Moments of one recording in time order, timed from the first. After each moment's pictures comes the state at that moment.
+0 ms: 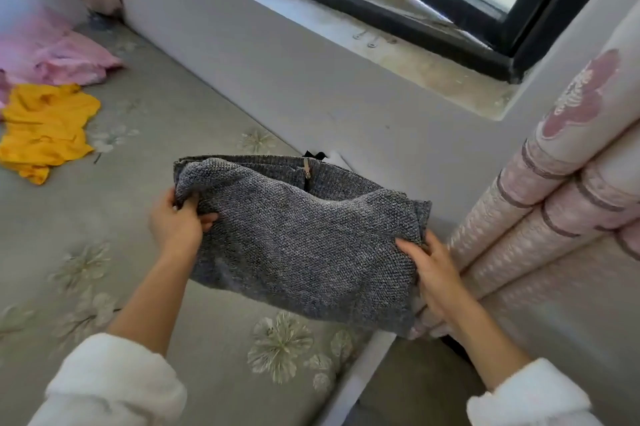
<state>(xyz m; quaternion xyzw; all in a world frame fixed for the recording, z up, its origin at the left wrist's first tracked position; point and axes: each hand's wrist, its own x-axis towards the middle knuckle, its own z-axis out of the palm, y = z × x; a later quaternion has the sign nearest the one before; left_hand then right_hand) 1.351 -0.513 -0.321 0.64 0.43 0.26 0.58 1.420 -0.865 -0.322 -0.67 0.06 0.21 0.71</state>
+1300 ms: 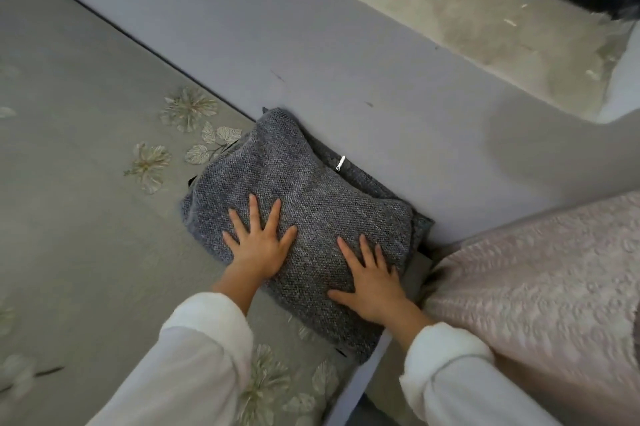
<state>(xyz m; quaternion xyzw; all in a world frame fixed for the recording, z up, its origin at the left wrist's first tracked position) 1.530 -0.609 -0.512 0.91 0.22 -0.28 0.20 1.533 -0.833 -0.493 -0.90 -0.14 0.41 0.10</state>
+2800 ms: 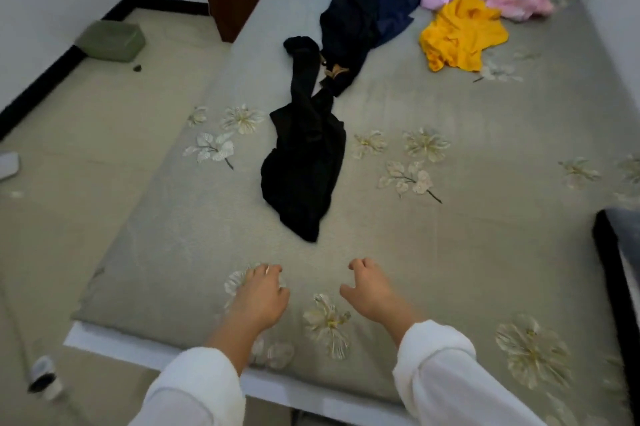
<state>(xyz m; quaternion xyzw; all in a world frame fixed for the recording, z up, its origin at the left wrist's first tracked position) 0.772 -0.515 -0.424 0.68 0.66 -0.12 0.30 0.979 -0.531 -0.450 -0.71 -0.59 0.38 -0.03</state>
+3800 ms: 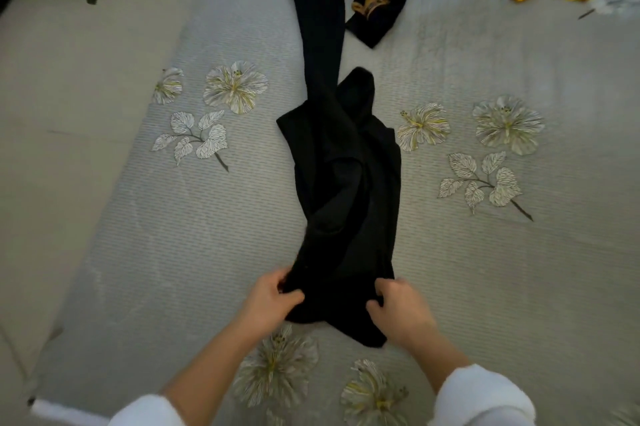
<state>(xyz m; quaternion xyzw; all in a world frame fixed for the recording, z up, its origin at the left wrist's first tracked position) 0.735 -0.355 -0.530 0.44 0.64 0.10 0.62 0.951 -0.405 -0.566 -0.74 -0.55 0.38 -0.07</state>
